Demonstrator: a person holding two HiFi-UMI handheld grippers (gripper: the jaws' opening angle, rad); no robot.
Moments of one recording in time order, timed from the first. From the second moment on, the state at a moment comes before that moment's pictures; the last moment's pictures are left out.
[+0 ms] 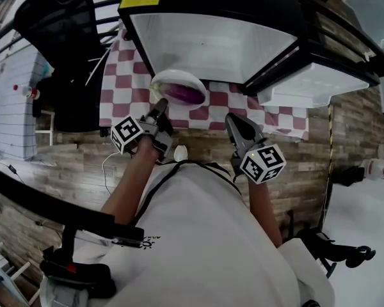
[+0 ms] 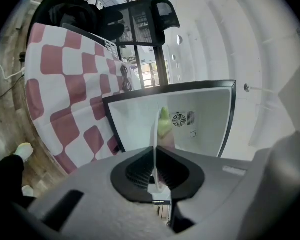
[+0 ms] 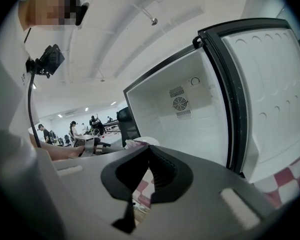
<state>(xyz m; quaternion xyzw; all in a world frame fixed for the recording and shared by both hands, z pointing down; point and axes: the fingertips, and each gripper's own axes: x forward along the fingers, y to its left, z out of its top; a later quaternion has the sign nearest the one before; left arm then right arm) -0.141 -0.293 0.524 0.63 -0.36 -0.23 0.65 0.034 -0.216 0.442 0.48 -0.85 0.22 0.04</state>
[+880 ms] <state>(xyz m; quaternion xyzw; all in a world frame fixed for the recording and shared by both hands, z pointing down) -0.124 -0.314 0.539 0.61 -0.39 -0.24 0.64 0.034 -0.267 0.451 0.41 -0.89 0.21 0.07</state>
